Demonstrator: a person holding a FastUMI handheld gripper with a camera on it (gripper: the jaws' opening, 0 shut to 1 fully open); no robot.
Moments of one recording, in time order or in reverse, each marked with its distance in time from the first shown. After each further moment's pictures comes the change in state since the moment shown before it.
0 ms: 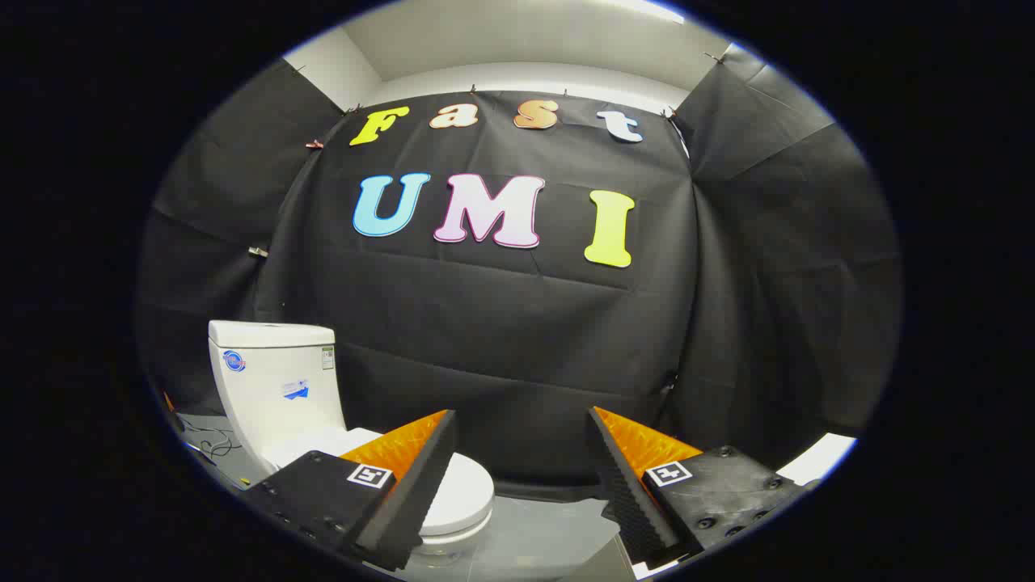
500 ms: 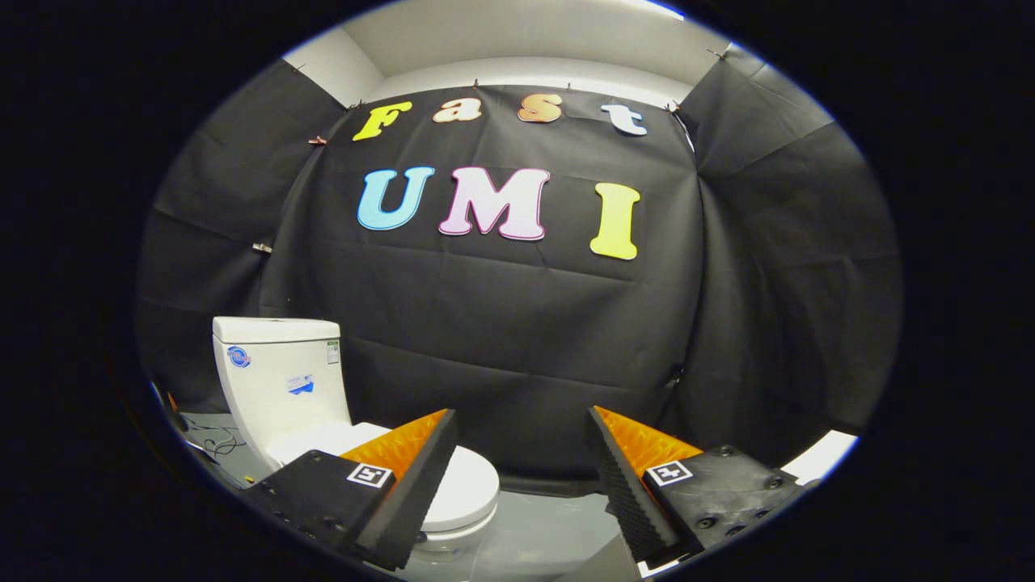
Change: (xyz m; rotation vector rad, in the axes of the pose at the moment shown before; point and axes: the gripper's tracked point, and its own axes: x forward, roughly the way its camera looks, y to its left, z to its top) arm 0.002 0.004 -0.010 0.000 0.030 0.017
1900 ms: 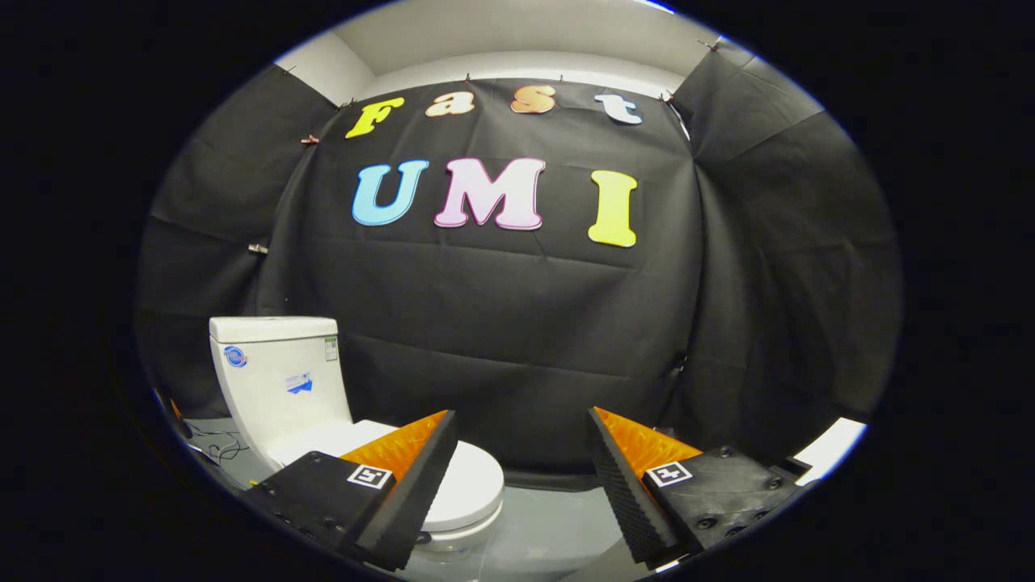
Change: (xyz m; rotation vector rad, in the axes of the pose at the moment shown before) arm 0.010 0.008 -0.028 0.024 0.058 0.013
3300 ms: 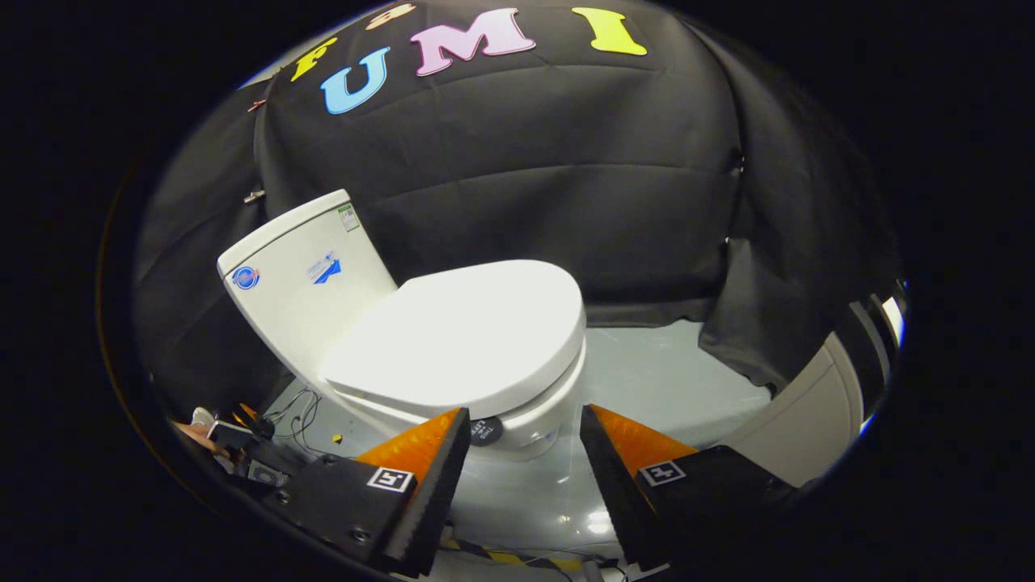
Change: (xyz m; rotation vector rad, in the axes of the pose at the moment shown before) arm -0.023 0.053 -0.198 0.247 0.652 0.149
